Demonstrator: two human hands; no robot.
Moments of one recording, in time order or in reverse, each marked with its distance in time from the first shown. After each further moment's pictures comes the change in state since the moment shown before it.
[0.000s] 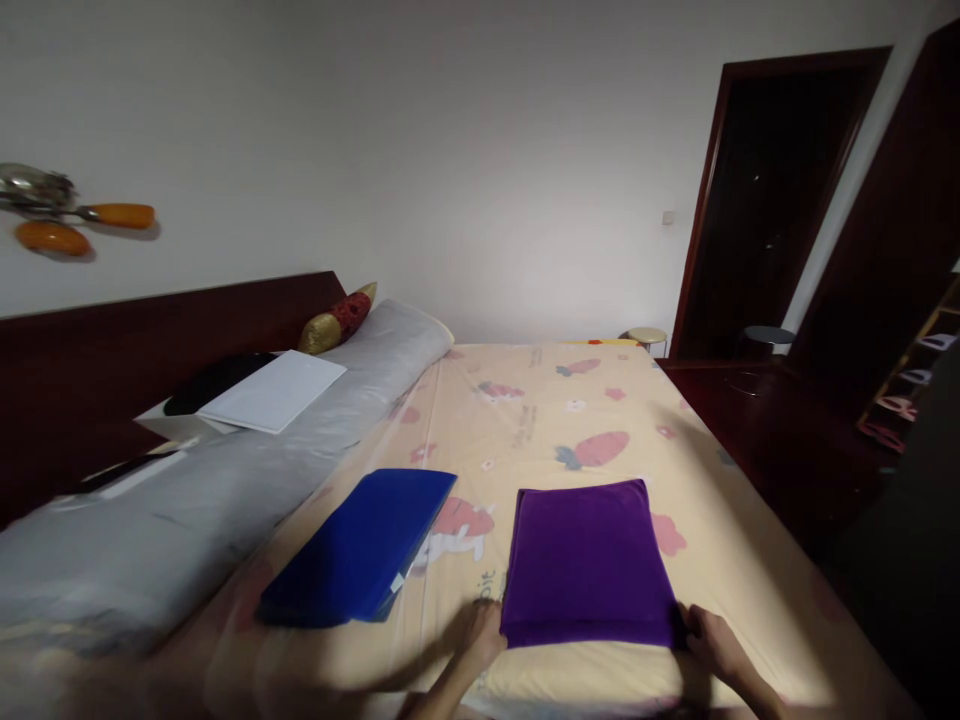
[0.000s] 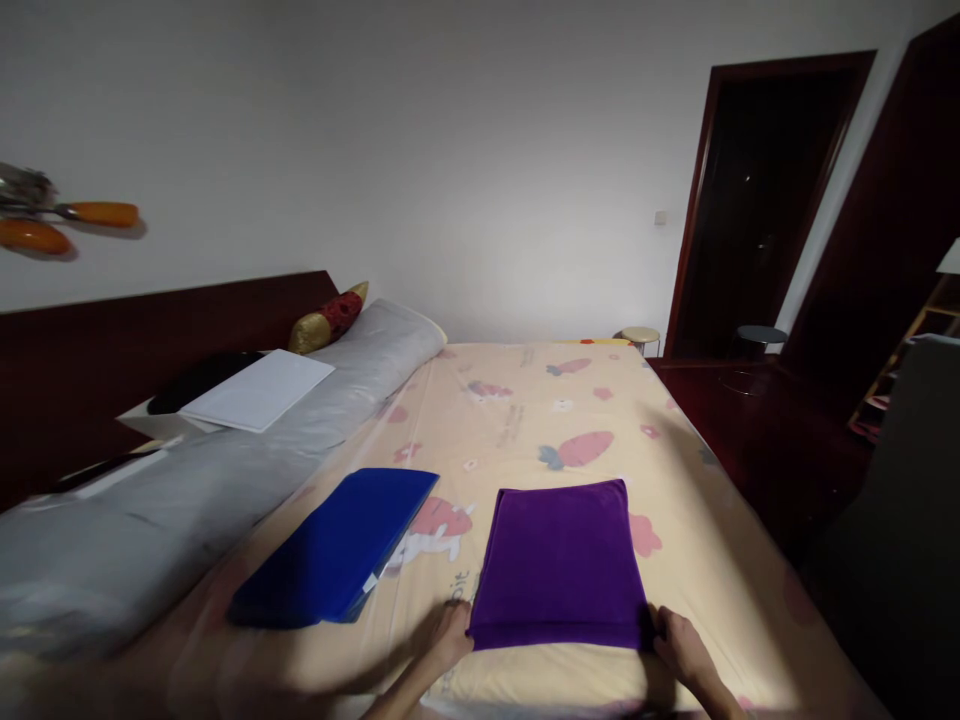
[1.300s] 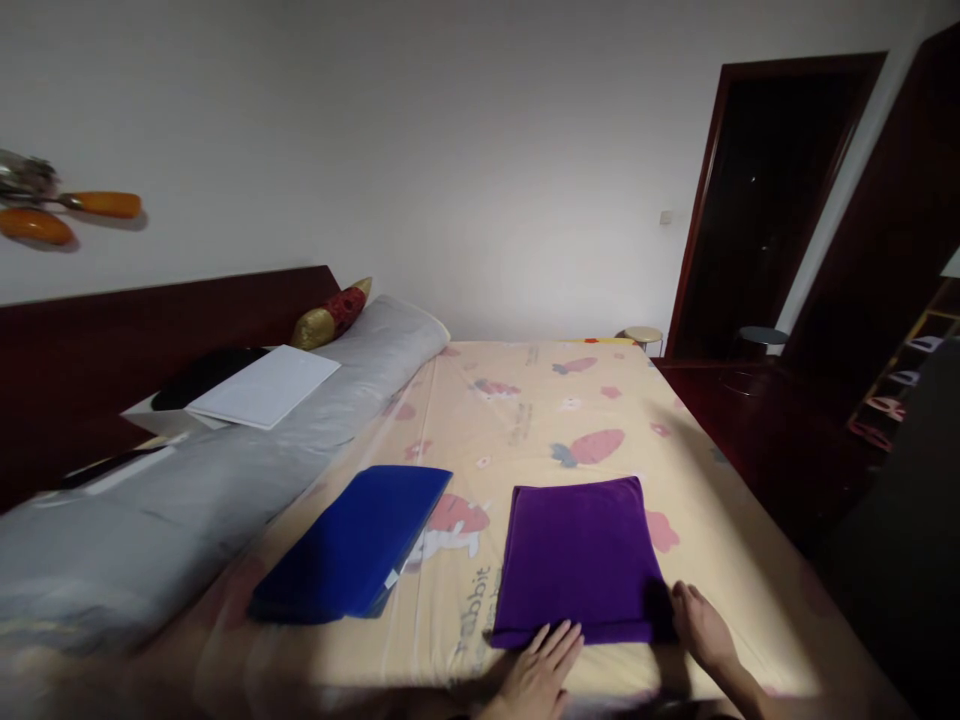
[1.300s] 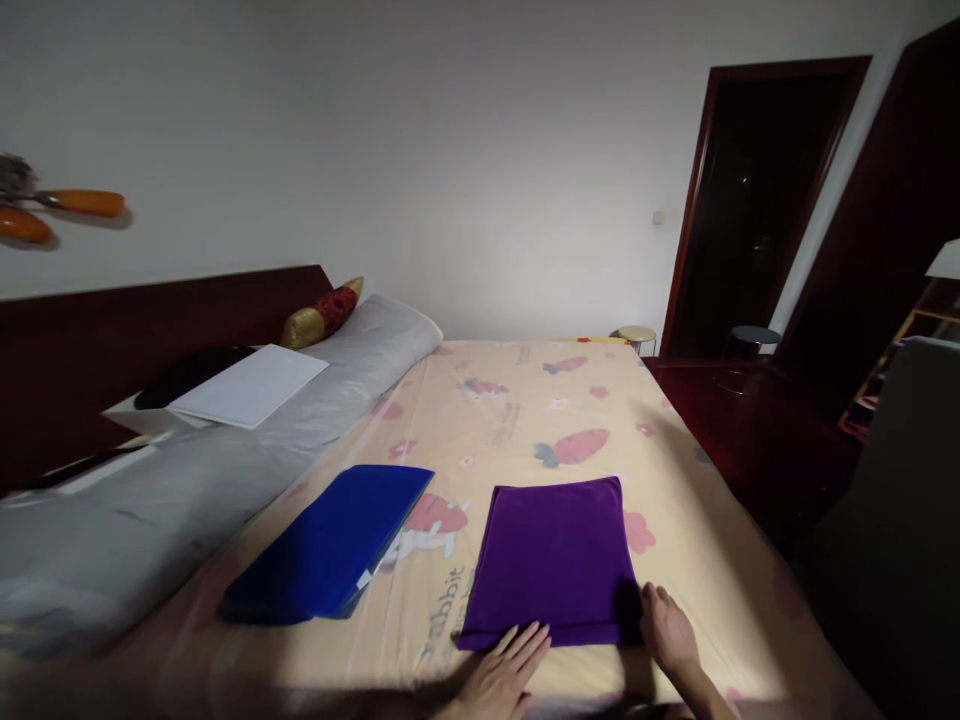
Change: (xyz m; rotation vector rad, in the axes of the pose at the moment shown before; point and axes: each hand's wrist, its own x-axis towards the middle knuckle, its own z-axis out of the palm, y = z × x) left_hand -0.043 0.071 0.048 0.095 -0.119 0.847; right_hand -0.005 -0.028 -0.016 -0.155 0.103 -0.066
